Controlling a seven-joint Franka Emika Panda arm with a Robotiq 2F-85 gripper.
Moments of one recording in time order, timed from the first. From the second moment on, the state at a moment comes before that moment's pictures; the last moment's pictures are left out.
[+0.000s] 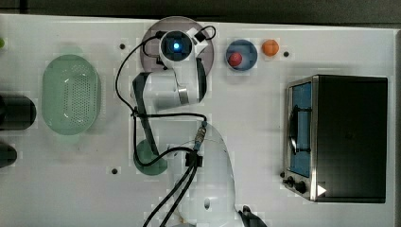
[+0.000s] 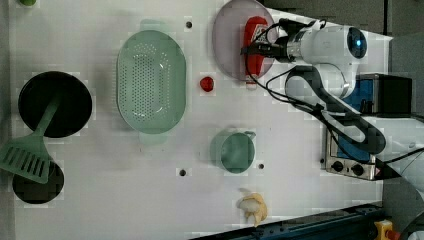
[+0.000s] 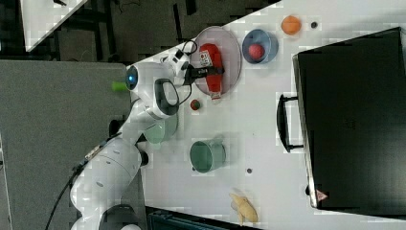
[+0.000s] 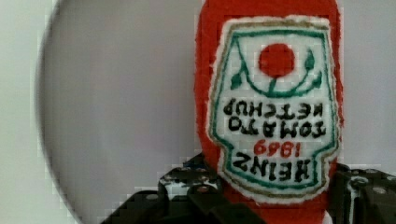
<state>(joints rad) -0.04 0.82 0.17 -1.63 -0.17 0.98 -0.54</state>
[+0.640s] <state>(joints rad) -0.06 0.58 0.17 -1.58 0.00 0.60 -0.54</state>
